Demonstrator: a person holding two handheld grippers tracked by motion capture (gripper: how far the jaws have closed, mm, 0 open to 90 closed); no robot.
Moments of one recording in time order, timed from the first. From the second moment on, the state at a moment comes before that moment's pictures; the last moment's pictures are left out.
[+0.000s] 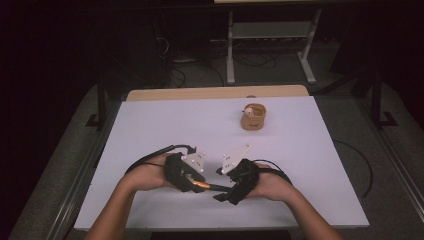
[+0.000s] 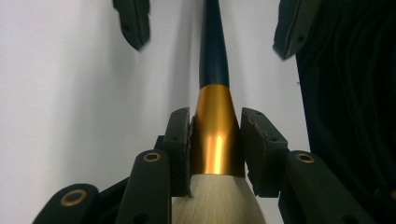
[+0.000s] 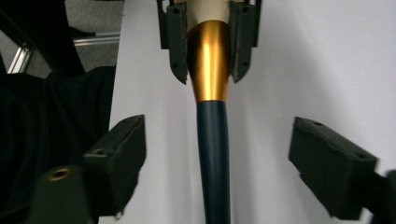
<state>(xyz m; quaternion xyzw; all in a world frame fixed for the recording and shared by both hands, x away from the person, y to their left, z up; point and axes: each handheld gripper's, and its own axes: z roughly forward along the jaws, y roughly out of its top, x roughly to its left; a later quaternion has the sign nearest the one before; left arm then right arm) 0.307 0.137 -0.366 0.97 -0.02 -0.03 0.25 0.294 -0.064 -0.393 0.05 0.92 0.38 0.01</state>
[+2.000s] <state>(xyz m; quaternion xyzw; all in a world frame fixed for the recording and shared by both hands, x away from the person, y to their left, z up) 0.306 0.130 -0.376 0.97 -0.03 -0.03 0.24 0.286 -0.042 -0.406 0.02 0.94 0.33 0.03</state>
